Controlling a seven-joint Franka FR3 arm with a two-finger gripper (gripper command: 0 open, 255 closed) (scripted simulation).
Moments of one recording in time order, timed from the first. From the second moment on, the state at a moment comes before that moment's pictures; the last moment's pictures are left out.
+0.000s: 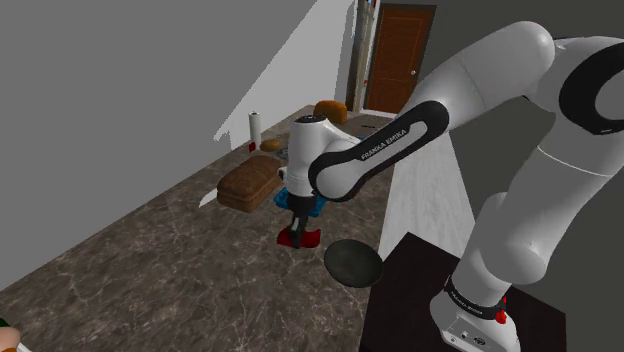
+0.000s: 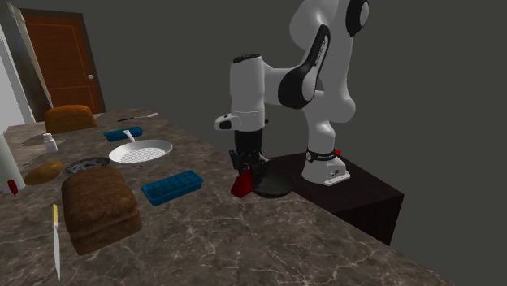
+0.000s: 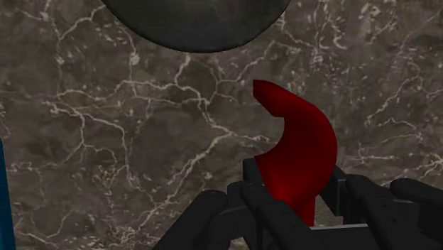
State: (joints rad) arm 0.17 -0.12 0.34 -2.43 0.13 2.35 -0.09
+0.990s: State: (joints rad) arm 0.19 -0.63 0.20 -2.93 0.24 2.31 -0.32
